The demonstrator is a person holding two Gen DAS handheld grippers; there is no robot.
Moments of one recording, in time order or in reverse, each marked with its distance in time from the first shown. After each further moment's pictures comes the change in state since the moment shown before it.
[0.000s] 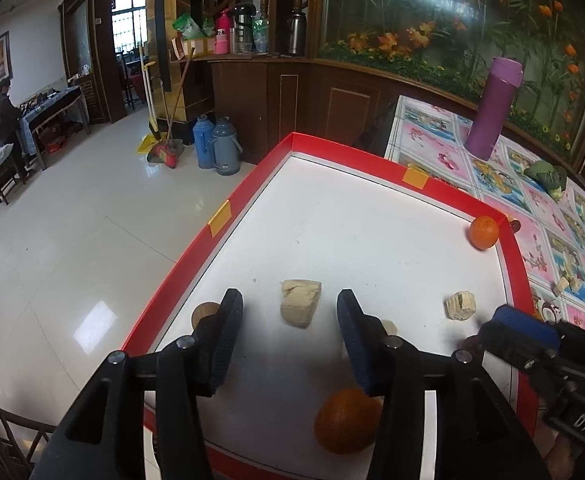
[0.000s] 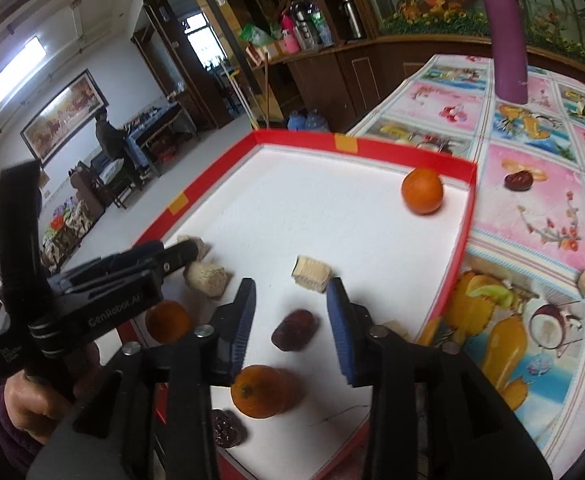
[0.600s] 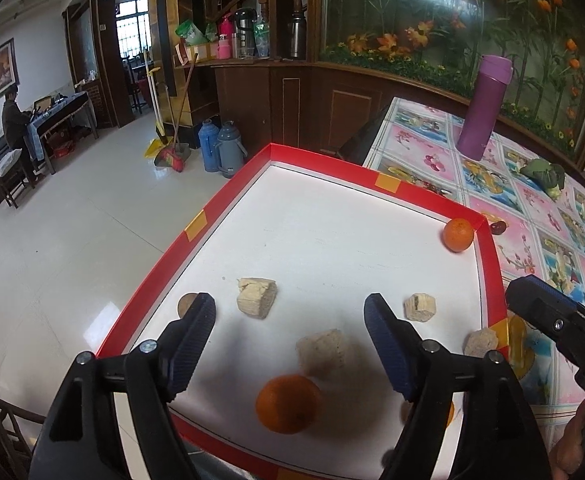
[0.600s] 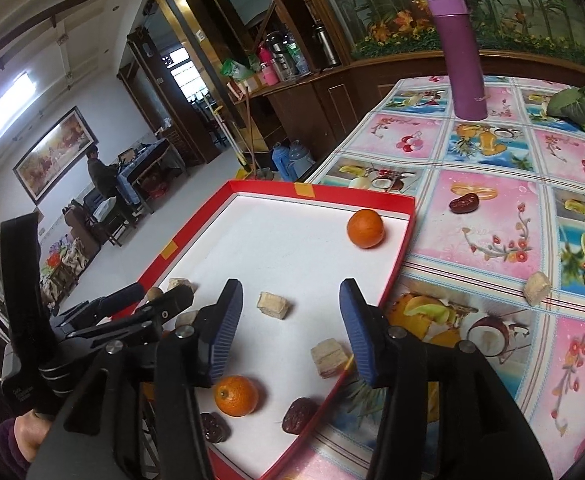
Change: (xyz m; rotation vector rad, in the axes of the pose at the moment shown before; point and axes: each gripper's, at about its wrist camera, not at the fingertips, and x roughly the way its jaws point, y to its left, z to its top) left arm -0.017 -0.033 0.003 0.006 -0.001 0.038; right arm -0.041 -0.028 0.012 0.083 -0.099 -0.029
